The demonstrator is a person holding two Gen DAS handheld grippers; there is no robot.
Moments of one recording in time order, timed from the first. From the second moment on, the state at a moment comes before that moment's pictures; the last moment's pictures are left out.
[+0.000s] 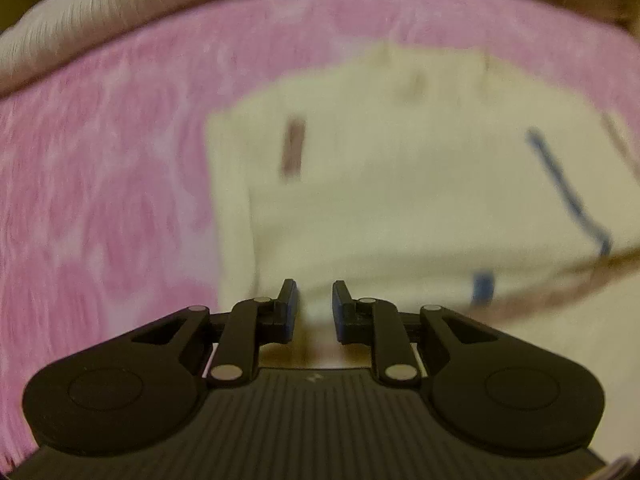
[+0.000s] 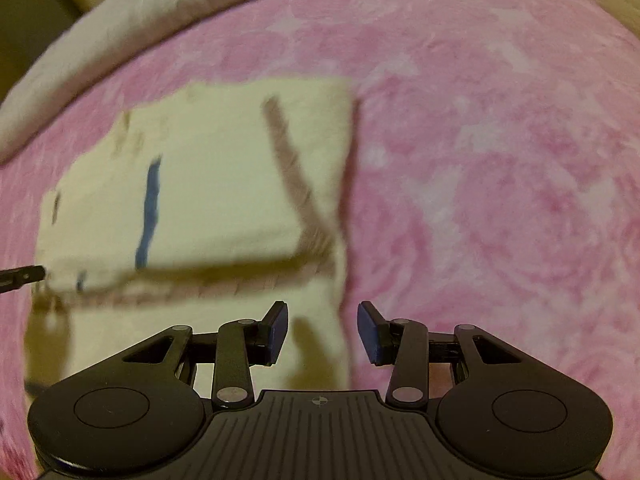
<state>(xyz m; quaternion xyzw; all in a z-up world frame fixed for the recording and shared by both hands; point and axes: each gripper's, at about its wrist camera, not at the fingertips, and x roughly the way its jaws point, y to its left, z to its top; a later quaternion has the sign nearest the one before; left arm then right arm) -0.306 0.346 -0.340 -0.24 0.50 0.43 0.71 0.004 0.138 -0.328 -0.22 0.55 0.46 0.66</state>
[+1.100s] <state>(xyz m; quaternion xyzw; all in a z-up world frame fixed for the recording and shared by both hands) -0.529 0.134 -0.108 -0.23 0.47 0.39 0.76 -0.296 -0.042 -0.117 -0.18 0.49 0.40 0.76</state>
